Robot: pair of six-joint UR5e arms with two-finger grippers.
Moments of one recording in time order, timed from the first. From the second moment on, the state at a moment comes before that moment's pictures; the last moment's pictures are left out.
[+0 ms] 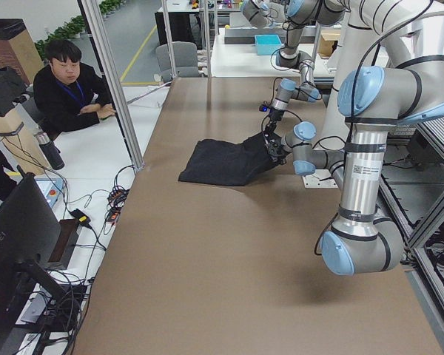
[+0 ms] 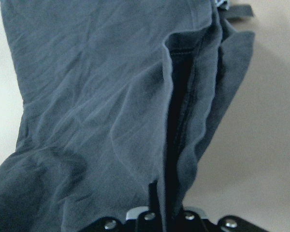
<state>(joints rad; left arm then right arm) -0.28 -1.82 -2.15 -2.10 -1.49 -1.98 0.23 -1.39 2.11 -1.09 1.42 1.93</state>
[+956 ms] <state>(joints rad) -0.61 -2.09 -2.05 -1.84 -1.74 -1.78 0.42 -1.33 2.15 -1.27 1.51 1.79</state>
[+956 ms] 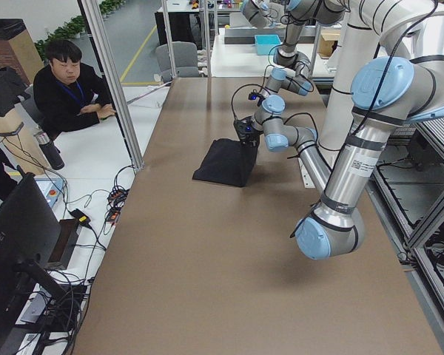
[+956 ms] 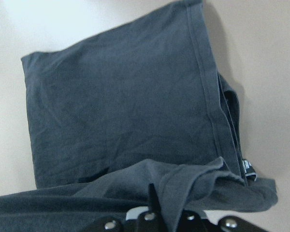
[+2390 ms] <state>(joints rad) -0.76 -2.46 -1.36 -1.99 -1.79 -1.53 0.73 -1.02 1.69 -1.23 1.70 1.56</state>
